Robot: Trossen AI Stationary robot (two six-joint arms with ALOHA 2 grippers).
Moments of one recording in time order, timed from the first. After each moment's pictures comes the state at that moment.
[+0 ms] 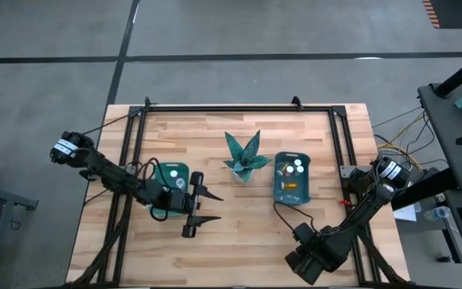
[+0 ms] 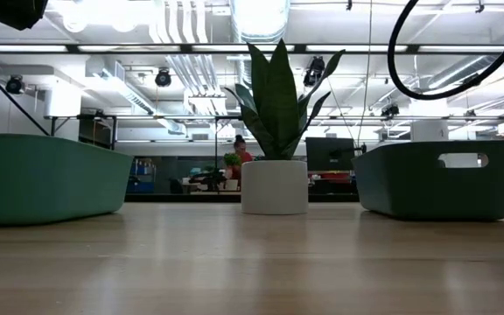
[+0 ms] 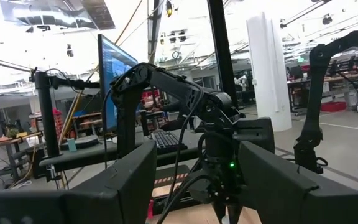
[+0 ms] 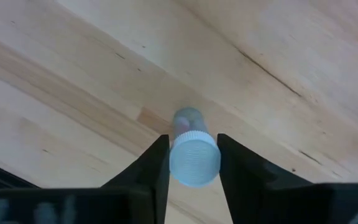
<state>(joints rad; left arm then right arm) -0.44 1.41 0.61 1.14 -0.25 0.23 0.85 1.83 1.30 -1.01 0.03 1.85</state>
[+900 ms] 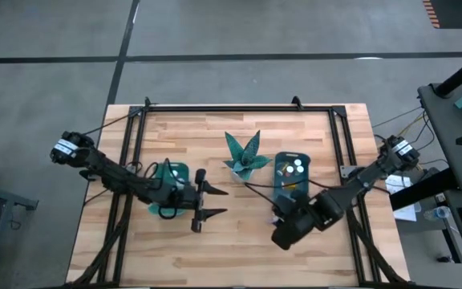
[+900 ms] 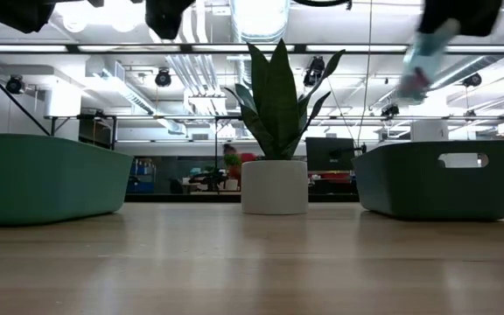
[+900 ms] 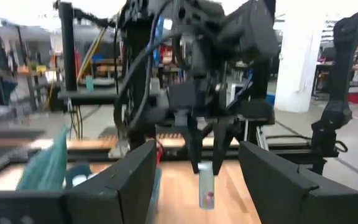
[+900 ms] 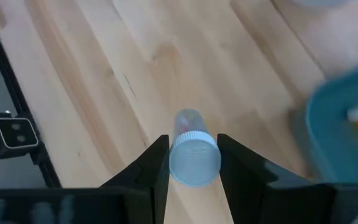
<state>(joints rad) -0.41 1.42 0.61 0.97 -0.36 0.02 0.58 1.59 1.30 -0.88 0.26 1.09</state>
